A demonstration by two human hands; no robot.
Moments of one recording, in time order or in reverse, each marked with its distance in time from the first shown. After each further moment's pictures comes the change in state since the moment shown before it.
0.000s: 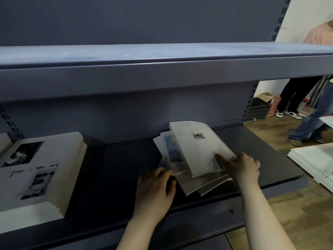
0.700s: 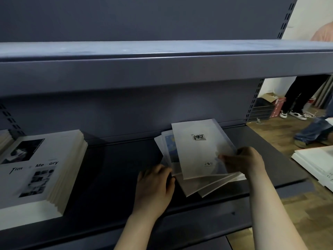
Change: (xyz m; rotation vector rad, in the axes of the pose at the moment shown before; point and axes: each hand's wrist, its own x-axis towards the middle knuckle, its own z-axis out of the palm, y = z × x) left_hand 0.011 -0.003 0.005 0.080 0.005 -0.012; right_hand 0.020 -0.008 -0.020 0.104 -0.179 -0.029
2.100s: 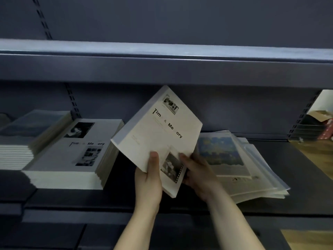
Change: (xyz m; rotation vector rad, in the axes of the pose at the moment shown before) left_hand -0.041 -0.009 -0.060 -1.388 0.659 -0.422; right_hand -0.121 -0.104 0.115 0.996 -0.810 -0.155
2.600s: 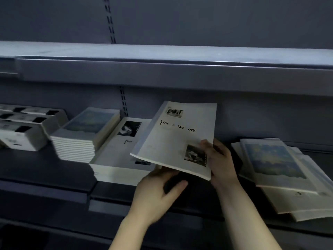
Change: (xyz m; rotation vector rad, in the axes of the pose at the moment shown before) left_hand 0.042 0.033 -0.157 1.135 -0.419 0.251; right_hand 0.026 0.005 0.118 0.076 0.103 -0.235
